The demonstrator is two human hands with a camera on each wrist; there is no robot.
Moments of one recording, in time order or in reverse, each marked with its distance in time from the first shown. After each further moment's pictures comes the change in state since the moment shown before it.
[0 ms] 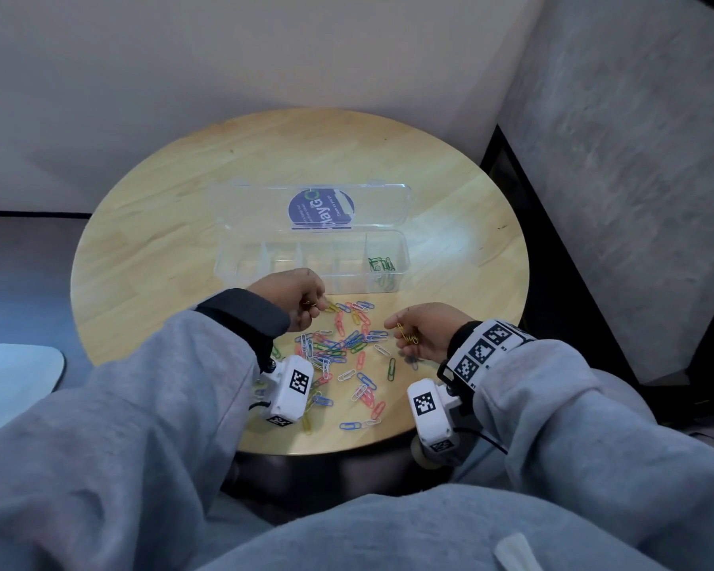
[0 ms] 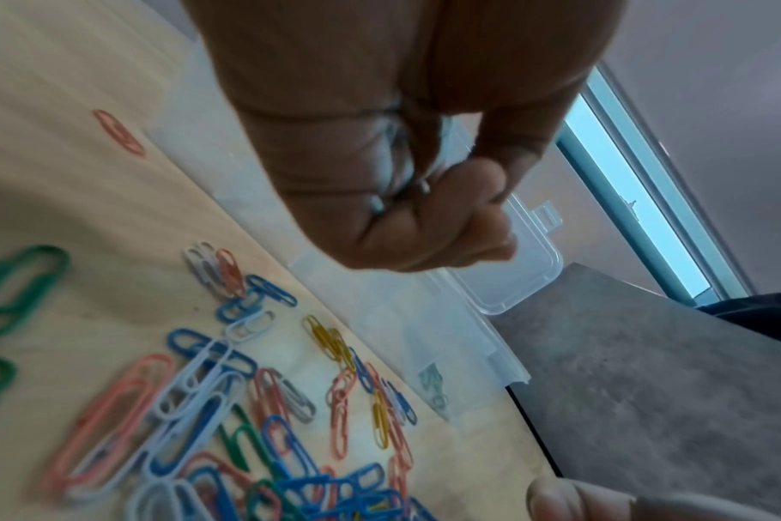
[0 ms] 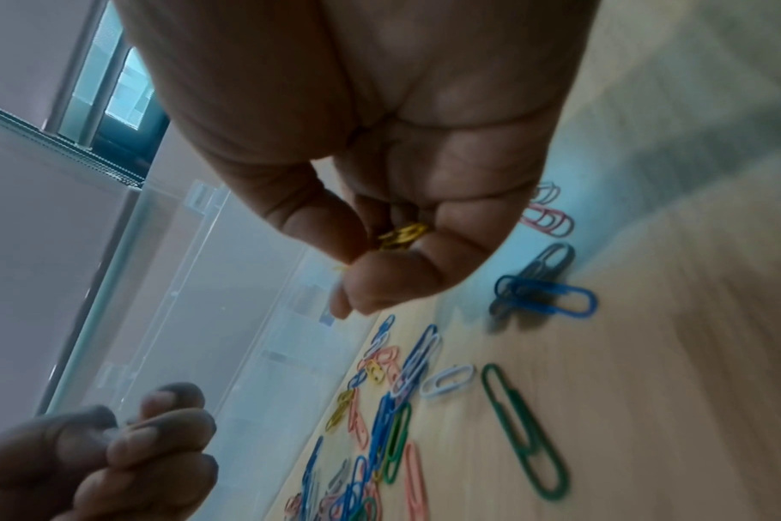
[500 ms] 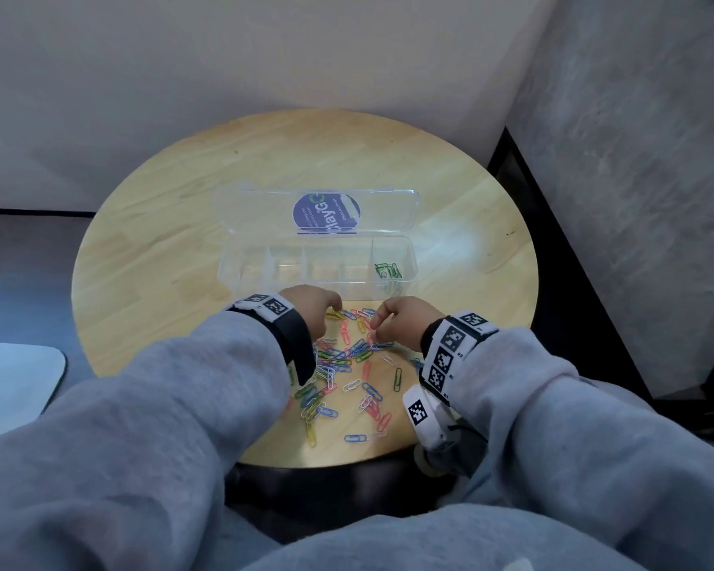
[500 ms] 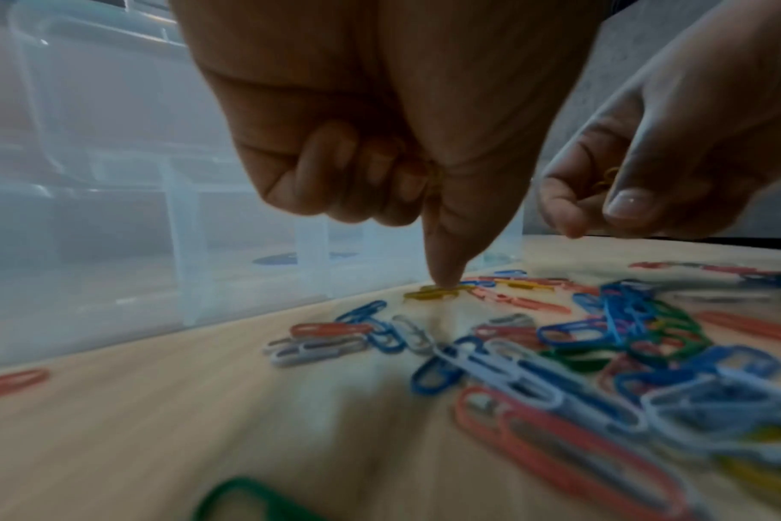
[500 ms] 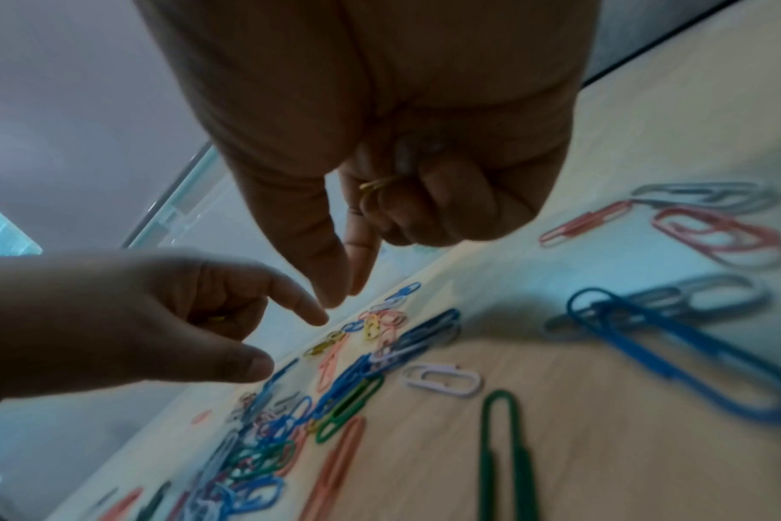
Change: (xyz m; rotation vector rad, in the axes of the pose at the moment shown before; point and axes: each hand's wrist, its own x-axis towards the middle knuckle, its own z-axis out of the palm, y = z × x) left_hand 0.029 -0.007 0.005 1.422 0.008 0.275; right_hand 0.011 -0.021 0.023 -0.662 0.155 -0.232
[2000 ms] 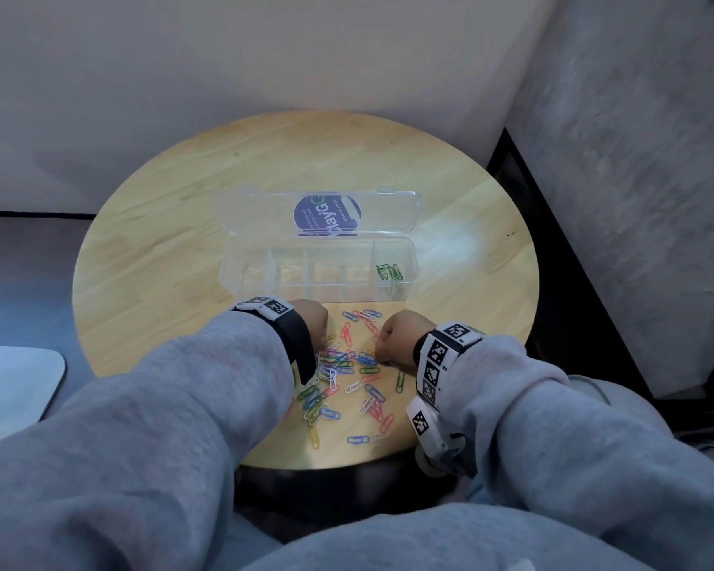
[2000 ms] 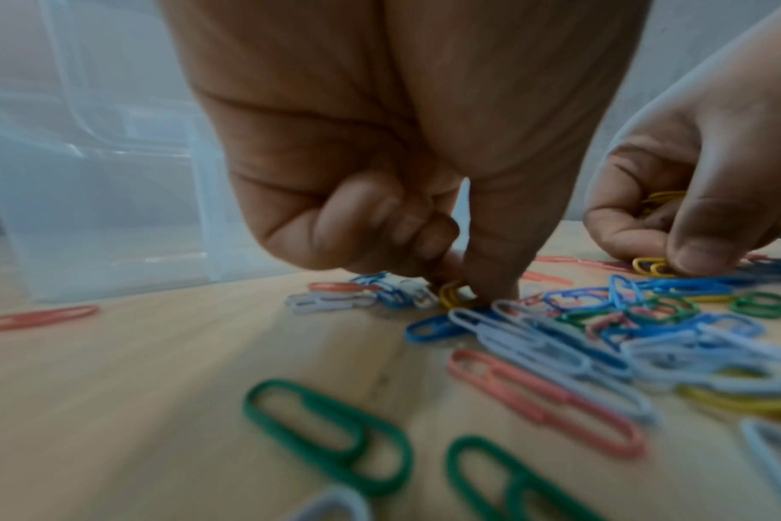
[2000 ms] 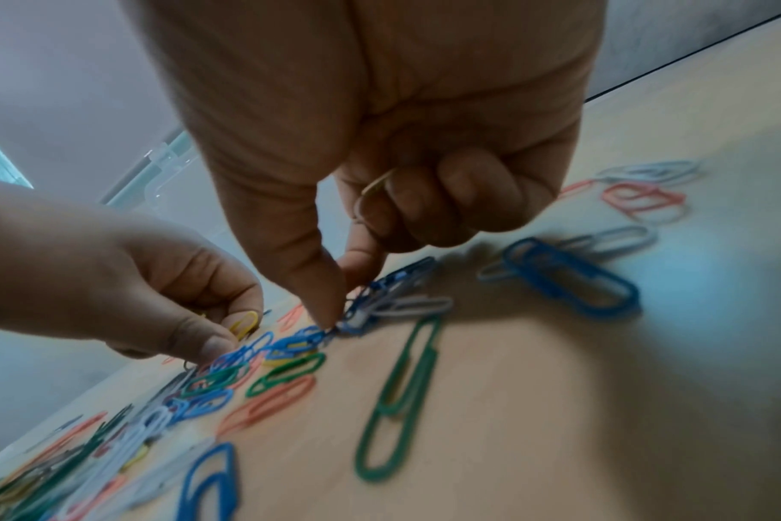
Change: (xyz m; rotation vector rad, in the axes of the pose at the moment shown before) left_hand 0.011 -0.004 0.015 0.102 -0.188 -0.026; right_hand 0.016 0.010 0.020 -0.391 -0.064 0.042
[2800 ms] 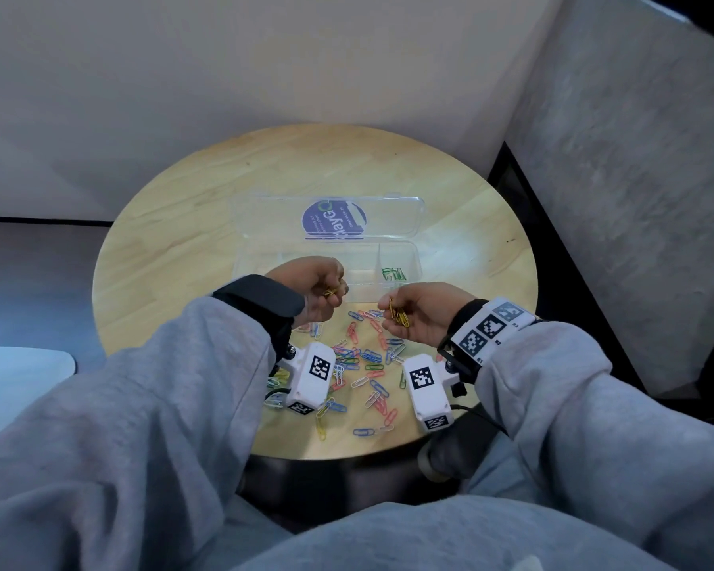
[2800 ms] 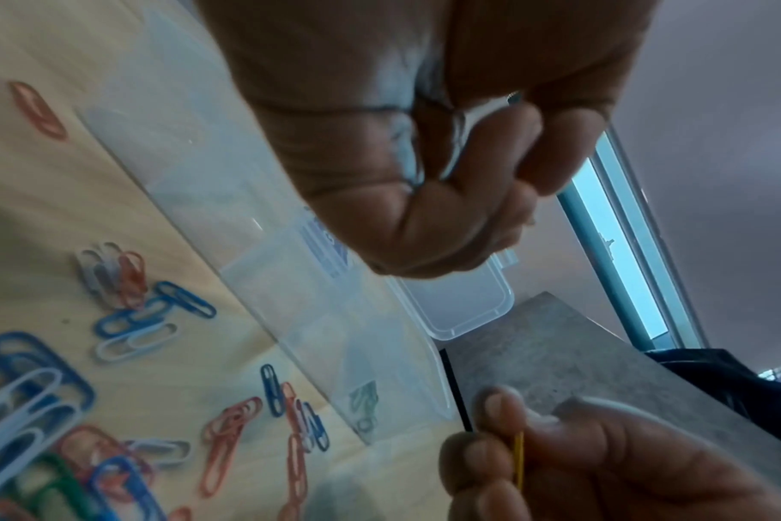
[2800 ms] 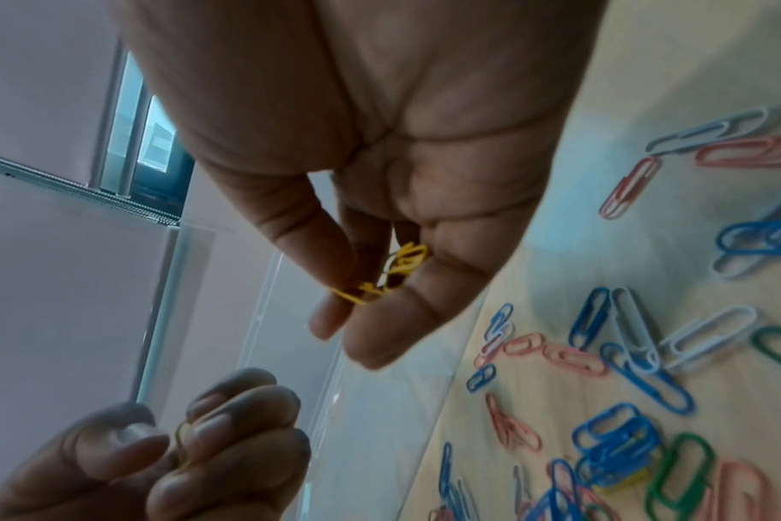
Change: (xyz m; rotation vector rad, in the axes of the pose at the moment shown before) left_hand -0.060 -0.002 -0.044 -1.742 -0.022 0.046; right_hand -0.039 -0.003 -0.044 1.290 -0.210 0.000
